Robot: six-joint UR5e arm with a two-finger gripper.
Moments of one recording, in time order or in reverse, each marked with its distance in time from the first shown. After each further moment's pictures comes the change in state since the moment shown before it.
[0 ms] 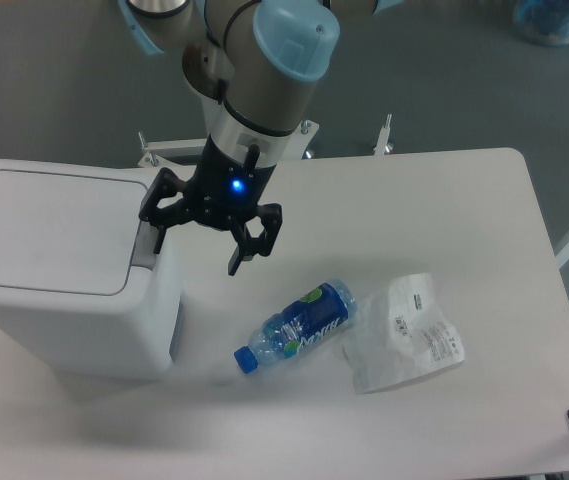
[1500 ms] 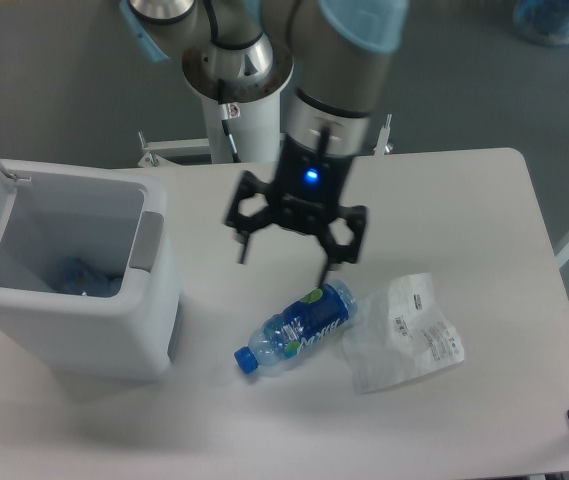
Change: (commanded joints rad) arm 0.187 -0.049 -0.011 0.121 0.149 0.458
